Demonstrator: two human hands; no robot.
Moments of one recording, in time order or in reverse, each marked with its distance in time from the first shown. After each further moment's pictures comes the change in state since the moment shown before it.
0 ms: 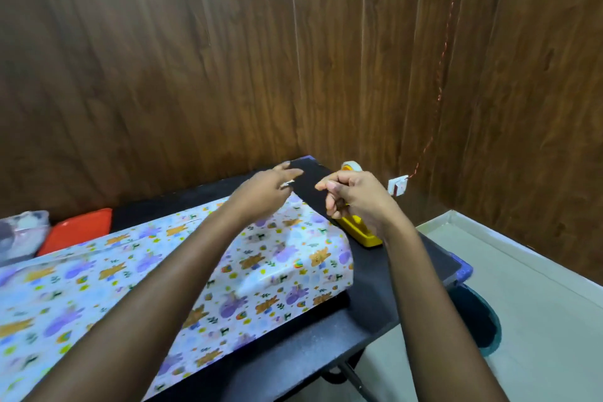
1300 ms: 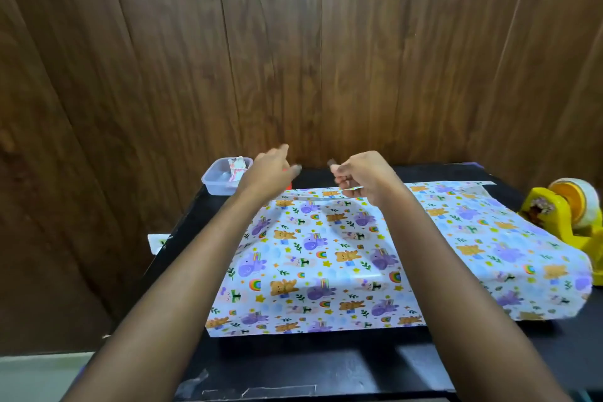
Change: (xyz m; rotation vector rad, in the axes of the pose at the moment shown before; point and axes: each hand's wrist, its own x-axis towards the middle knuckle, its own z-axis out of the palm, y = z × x) left_hand -0.188 -0.196 -0.119 0.060 0.340 -0.558; right_hand 0.037 -0.039 0.292 -0.155 -0.253 0.209
